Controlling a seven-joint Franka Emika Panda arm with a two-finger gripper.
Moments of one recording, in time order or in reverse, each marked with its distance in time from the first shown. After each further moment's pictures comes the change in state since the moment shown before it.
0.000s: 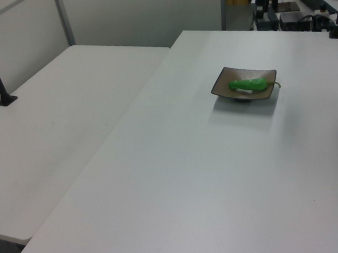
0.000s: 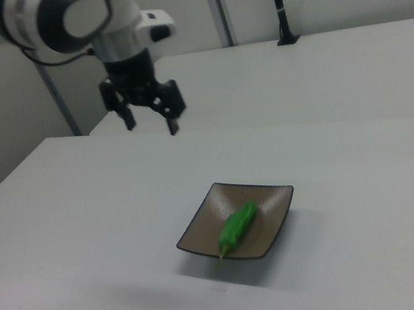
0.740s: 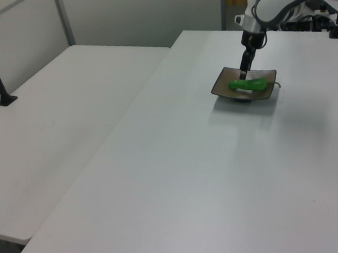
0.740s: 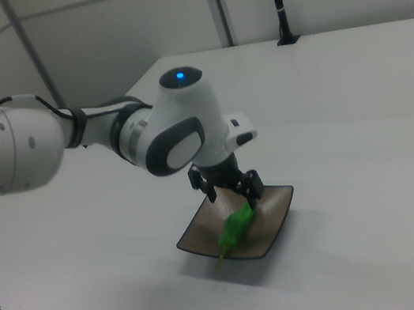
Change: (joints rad) arm -0.054 0.222 -0.007 -0.350 0.071 0.667 -0.177
